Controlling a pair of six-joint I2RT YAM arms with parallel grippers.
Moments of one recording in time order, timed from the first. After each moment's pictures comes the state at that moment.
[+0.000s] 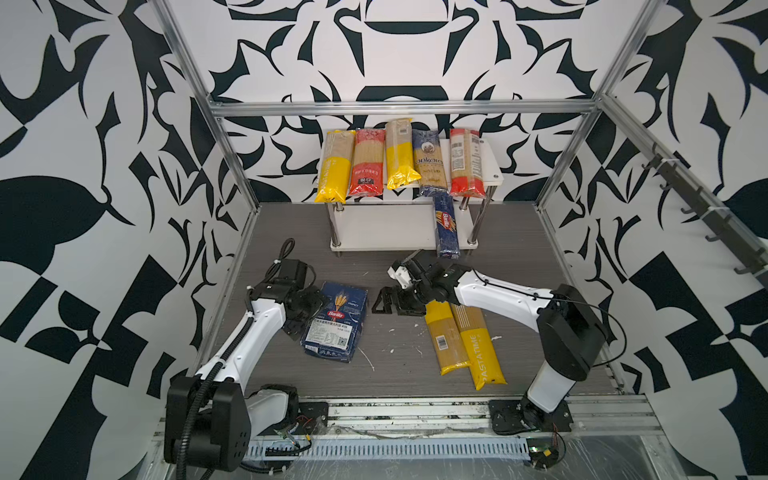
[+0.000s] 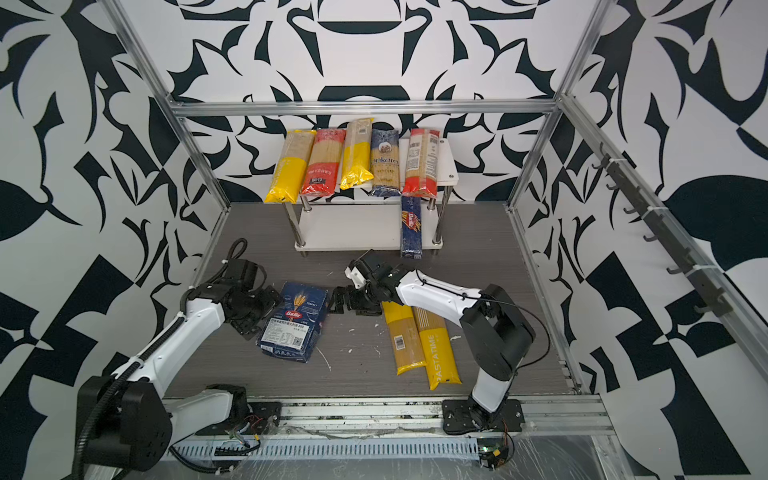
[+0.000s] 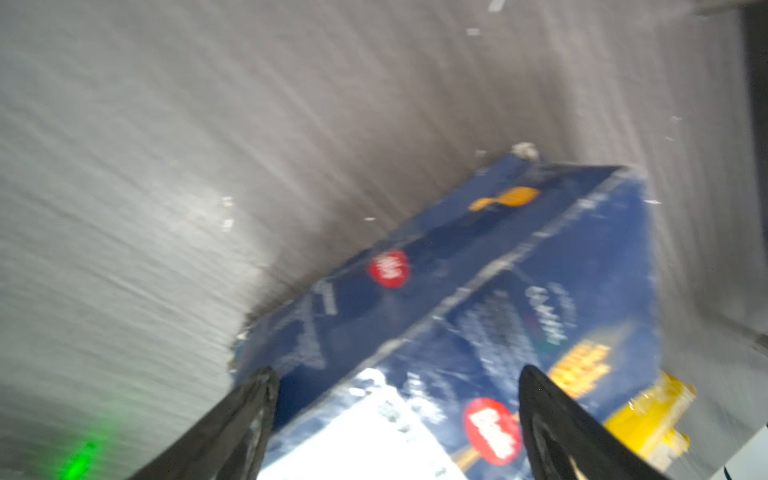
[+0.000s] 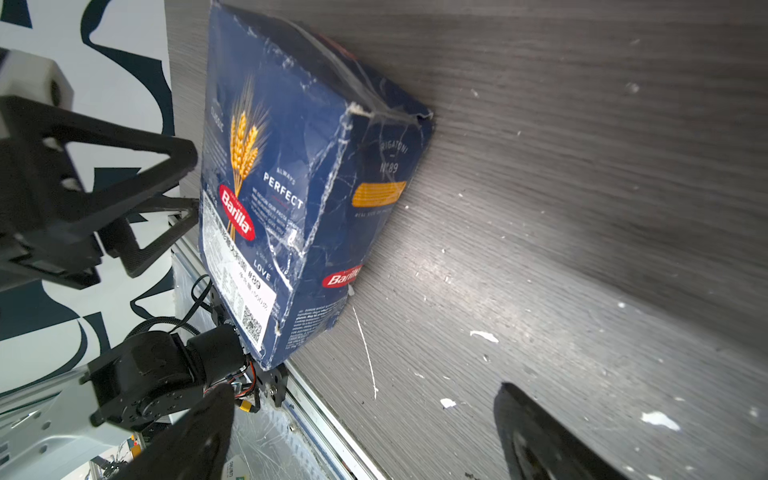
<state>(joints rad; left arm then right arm) -0.18 1.19 0.81 -0.84 0.10 -0.96 0.77 1.72 1.19 -0.45 -0.52 0.70</state>
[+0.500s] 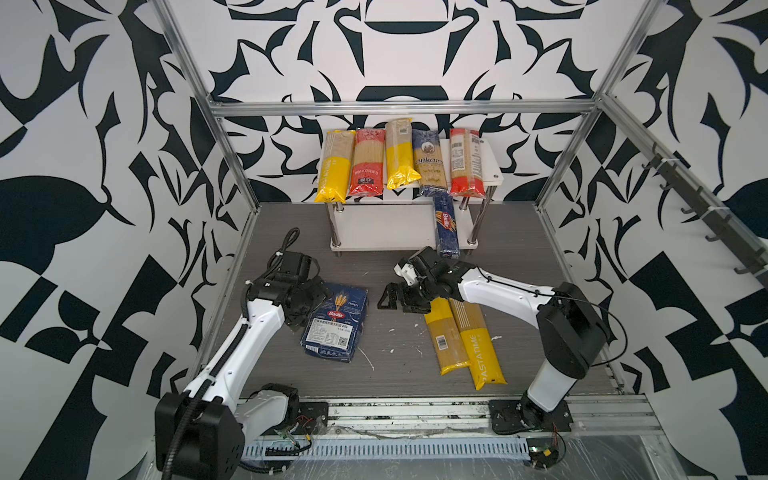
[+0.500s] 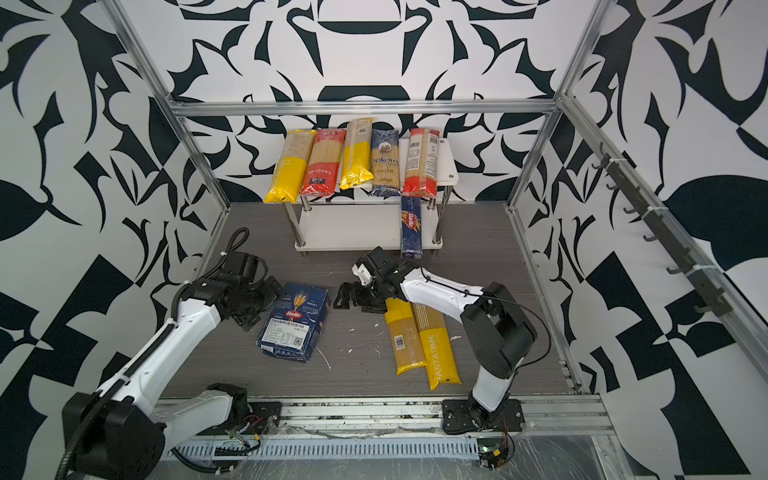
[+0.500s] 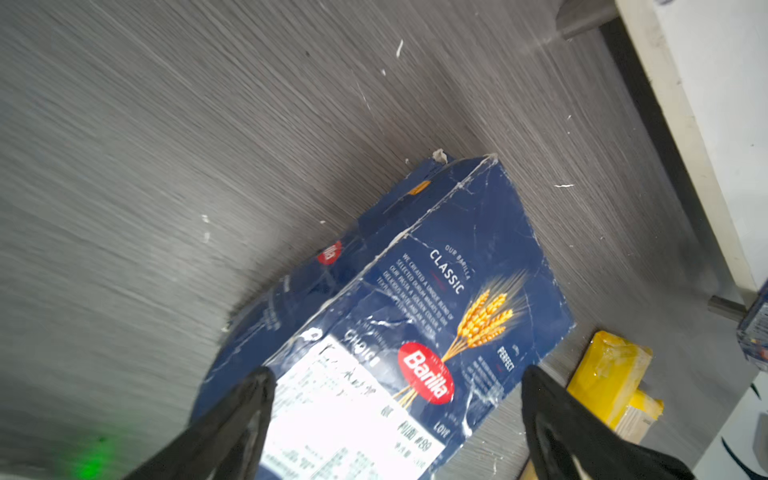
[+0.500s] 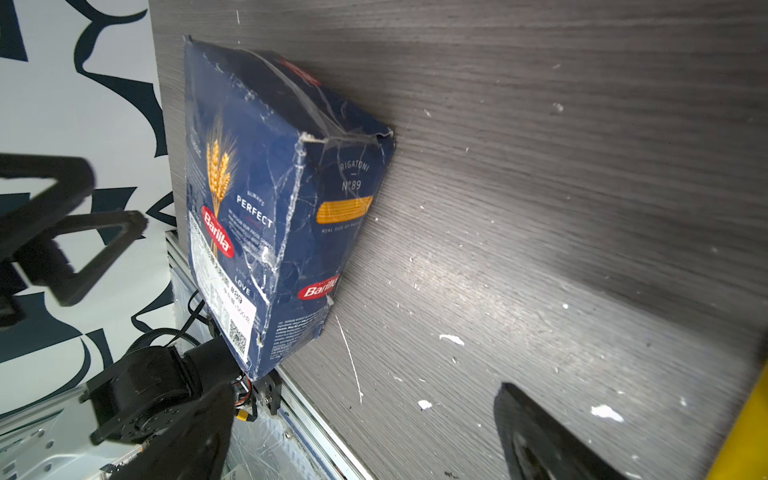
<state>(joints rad) -0.23 1.11 0.89 -0.92 0.02 -0.92 0.73 1.73 1.17 -0.45 -0.53 0.69</state>
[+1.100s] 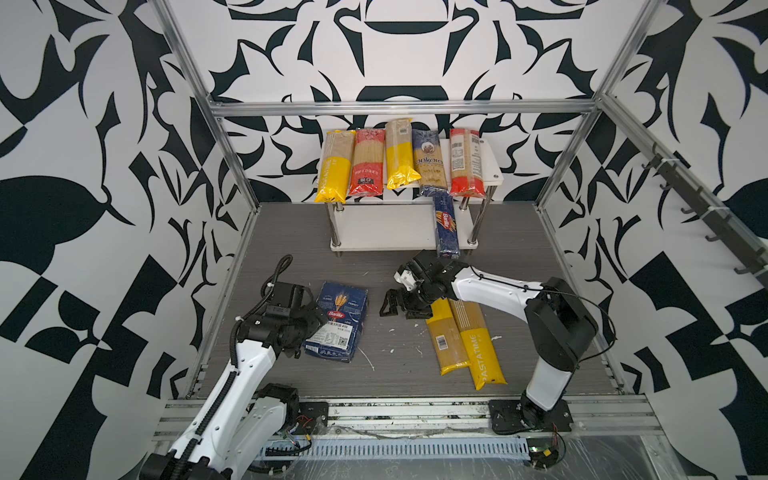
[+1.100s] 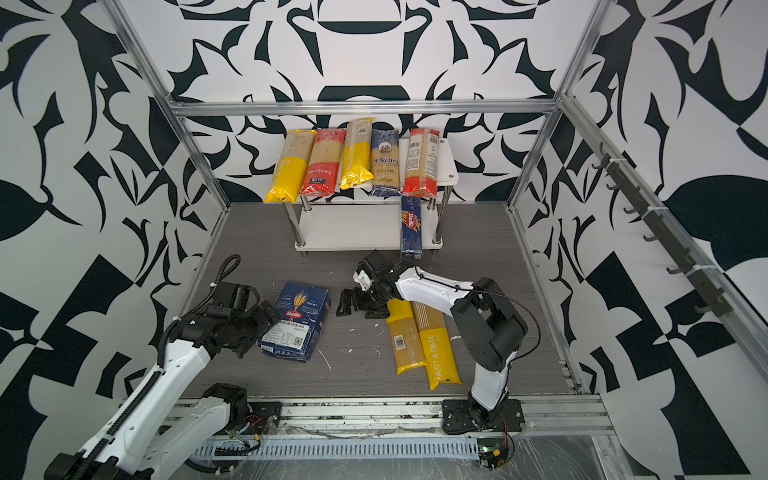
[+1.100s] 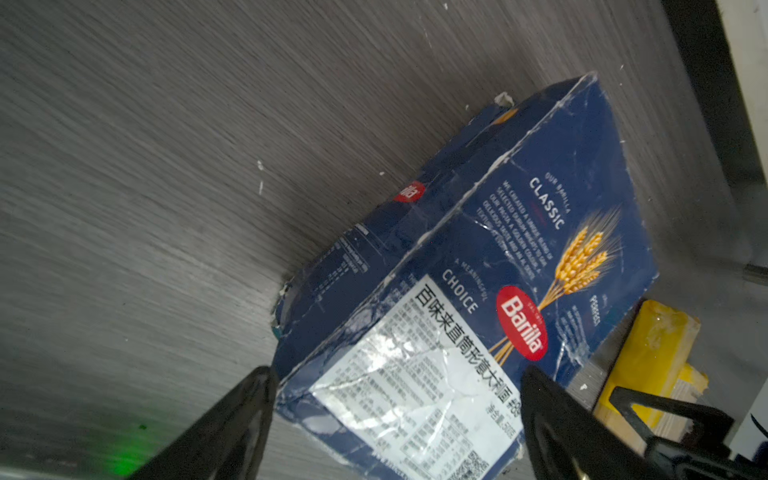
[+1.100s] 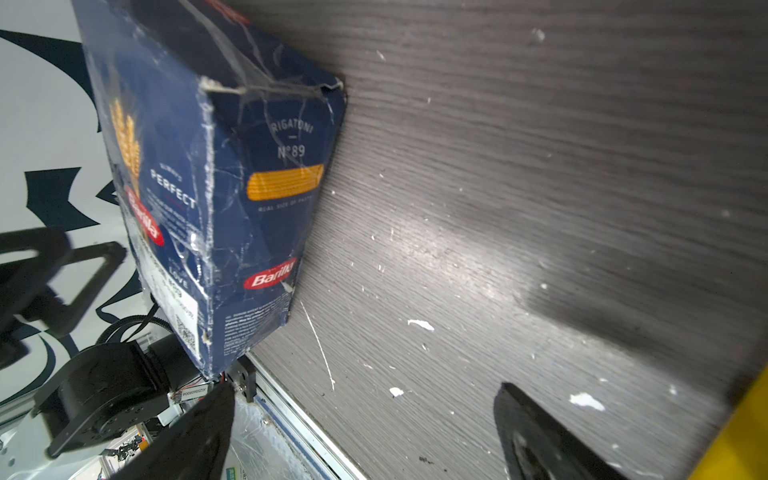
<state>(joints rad) -0.23 0.86 0.63 -0.88 0.05 -0.92 0.73 1.79 1.20 -0.53 -0.54 0.65</state>
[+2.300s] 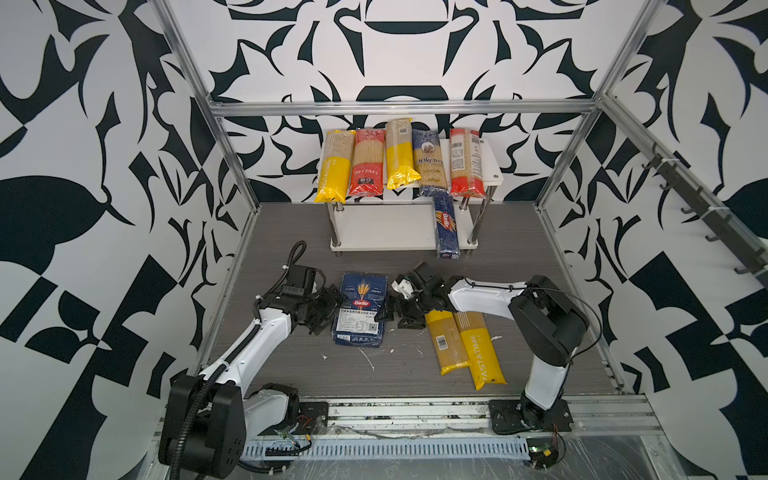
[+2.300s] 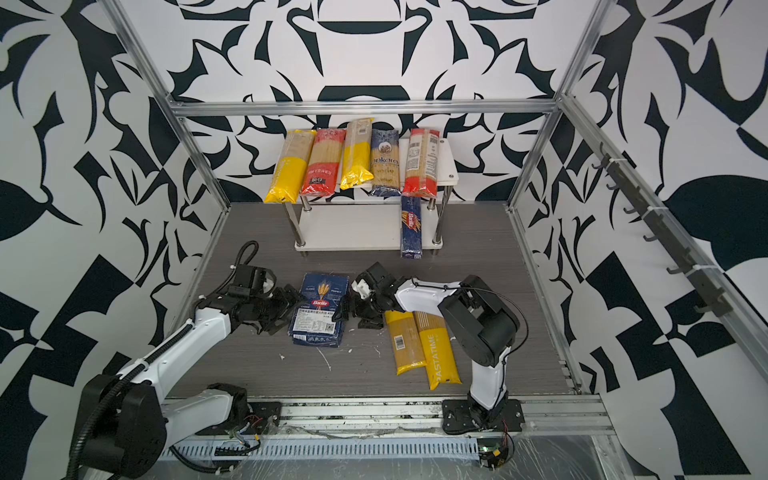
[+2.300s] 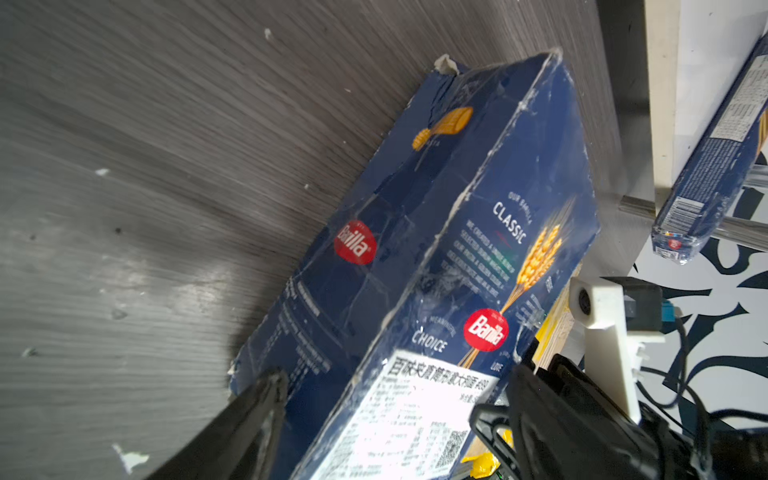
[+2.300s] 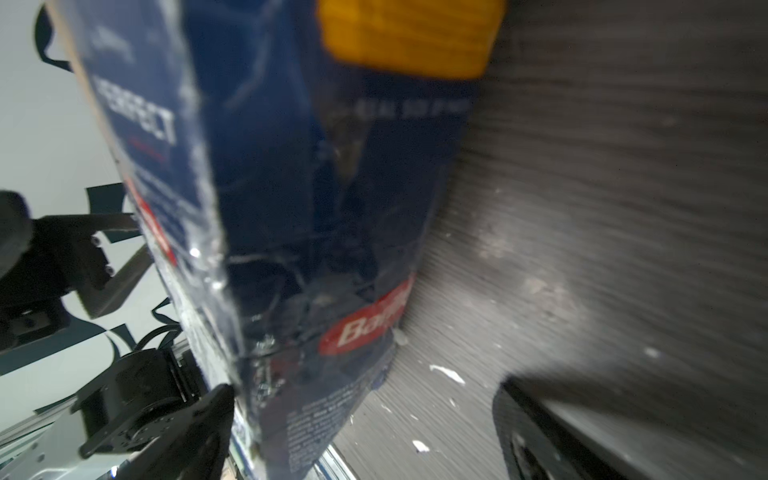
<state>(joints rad) -0.24 1.16 0.67 -0.56 0.38 -0.95 0.75 1.84 1.03 -0.18 -0.65 0.82</state>
